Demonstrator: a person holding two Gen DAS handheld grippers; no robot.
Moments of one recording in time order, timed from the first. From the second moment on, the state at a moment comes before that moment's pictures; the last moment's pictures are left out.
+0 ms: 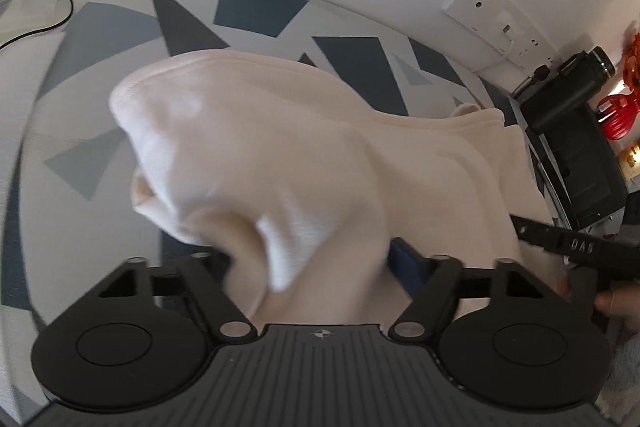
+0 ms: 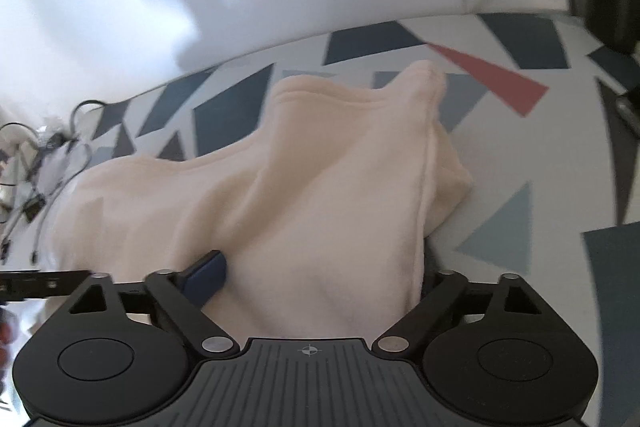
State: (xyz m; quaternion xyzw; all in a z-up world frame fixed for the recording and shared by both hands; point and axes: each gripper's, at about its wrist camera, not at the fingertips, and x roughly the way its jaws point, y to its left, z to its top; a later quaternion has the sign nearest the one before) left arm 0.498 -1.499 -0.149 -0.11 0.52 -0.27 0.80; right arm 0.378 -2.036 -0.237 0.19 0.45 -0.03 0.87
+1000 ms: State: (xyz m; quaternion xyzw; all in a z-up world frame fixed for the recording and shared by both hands) left arm 0.452 -1.496 -0.132 -0.05 0.48 -0.27 0.83; right arm 0.351 -1.989 -0.218 0.23 0.43 0.10 0.87
